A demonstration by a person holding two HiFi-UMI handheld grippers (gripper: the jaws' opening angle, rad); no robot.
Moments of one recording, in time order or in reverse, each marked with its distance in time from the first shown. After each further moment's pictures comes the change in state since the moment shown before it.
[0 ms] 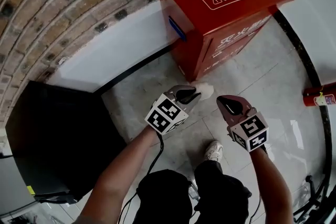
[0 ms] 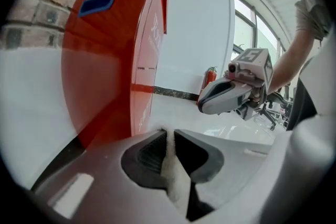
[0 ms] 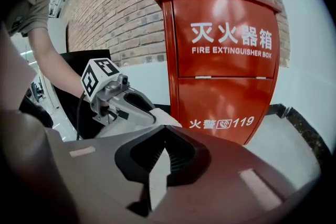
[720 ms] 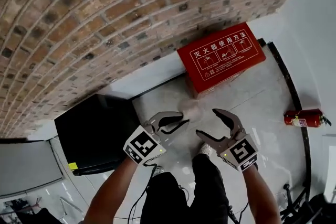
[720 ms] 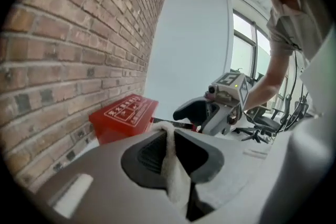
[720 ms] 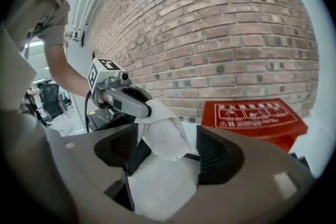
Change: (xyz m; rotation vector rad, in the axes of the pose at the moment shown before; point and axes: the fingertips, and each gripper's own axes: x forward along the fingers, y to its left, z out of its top) left arm -0.248 -0.085 0.288 -0.010 -0.104 0.062; right arm -0.168 0.084 0.293 -0.071 -0.126 0.266
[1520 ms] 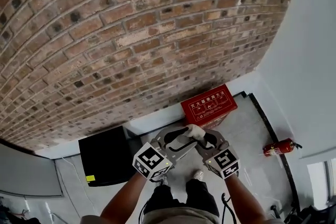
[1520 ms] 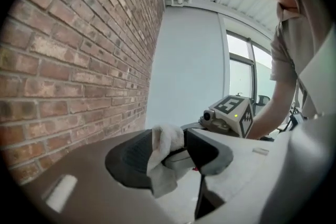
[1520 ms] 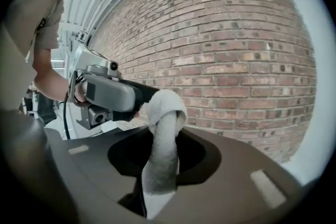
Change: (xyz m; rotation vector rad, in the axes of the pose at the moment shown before) left arm -0.135 -0.087 0.279 0.032 -0.218 0.070; right arm -0.097 0.068 0.257 -0.102 -0.137 -0.076
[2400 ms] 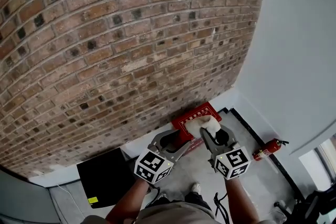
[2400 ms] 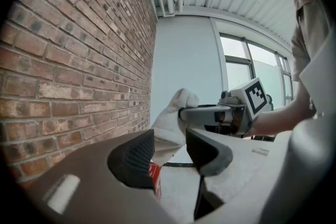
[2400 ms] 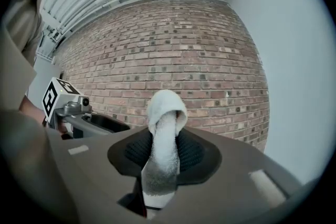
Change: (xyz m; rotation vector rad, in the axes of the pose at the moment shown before) left arm -0.059 -0.022 0.076 0.108 -0.065 0.046; right arm -0.097 -0.002 0.134 0.038 -0.253 -0.422
